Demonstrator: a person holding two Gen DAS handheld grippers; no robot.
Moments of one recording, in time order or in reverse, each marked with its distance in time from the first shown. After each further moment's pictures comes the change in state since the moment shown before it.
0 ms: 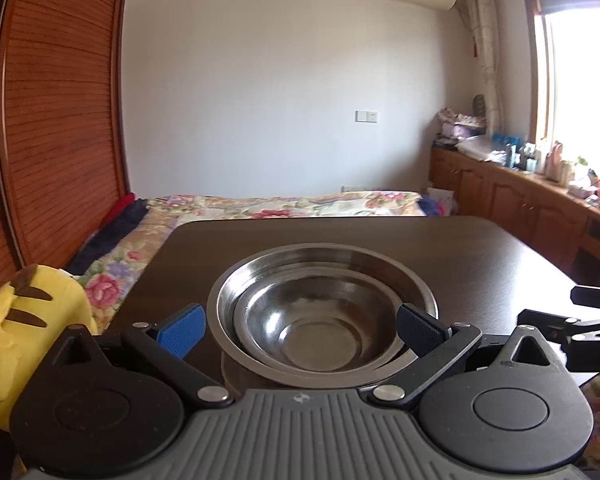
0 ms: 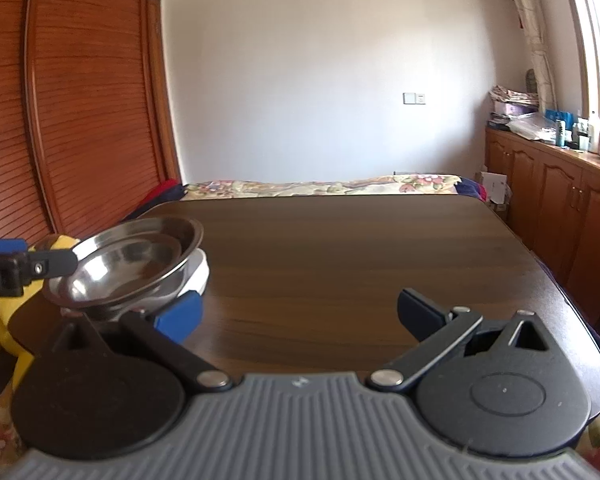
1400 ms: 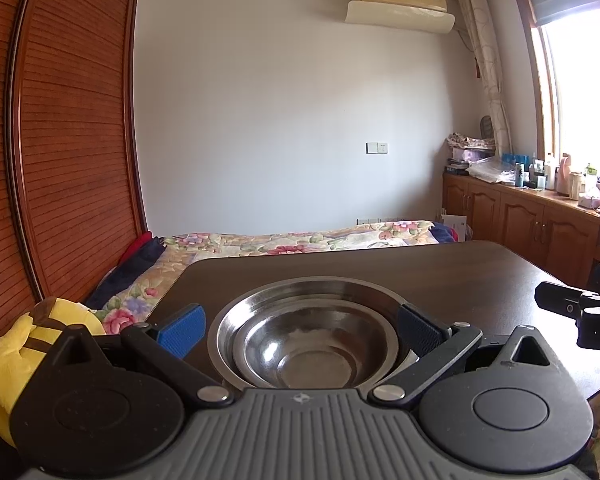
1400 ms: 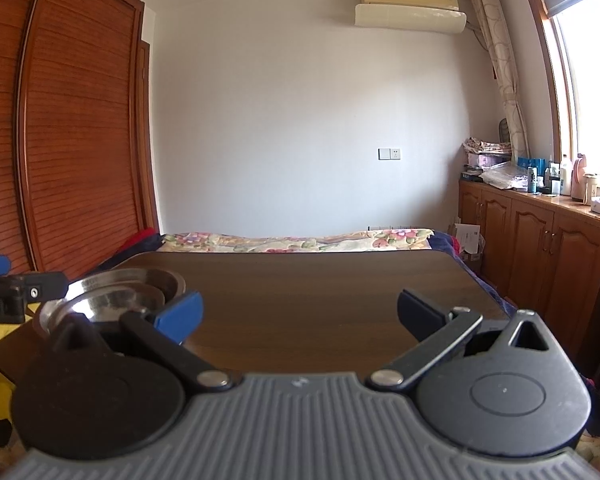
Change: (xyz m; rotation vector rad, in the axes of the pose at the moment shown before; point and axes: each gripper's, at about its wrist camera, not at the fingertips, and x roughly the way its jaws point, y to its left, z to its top) left arm -0.016 -0.018 -0.001 0.027 -0.117 0.051; right arm -0.023 -0.001 0.001 -0.021 -0.179 -0.076
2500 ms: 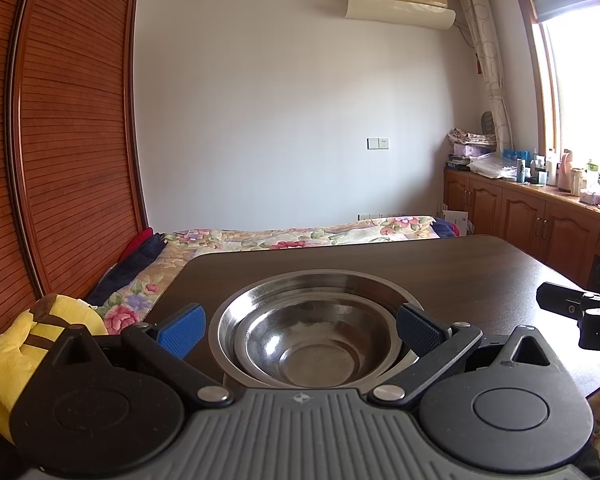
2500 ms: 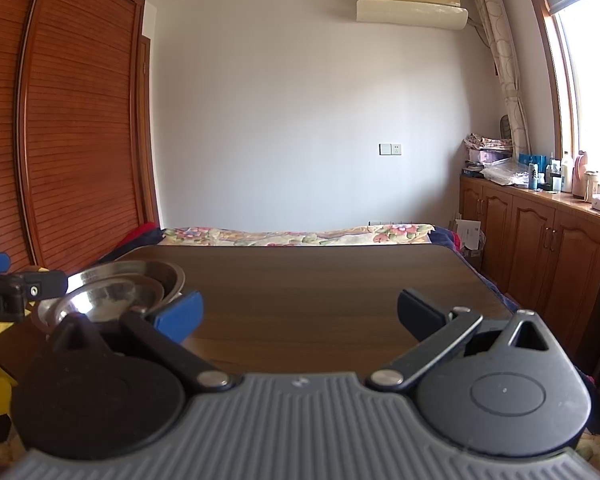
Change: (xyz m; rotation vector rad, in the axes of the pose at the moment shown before) left arm 0.002 0.001 -0.004 0.002 0.013 0.001; right arm 0.003 0.002 -0.002 -0.004 0.014 -0.001
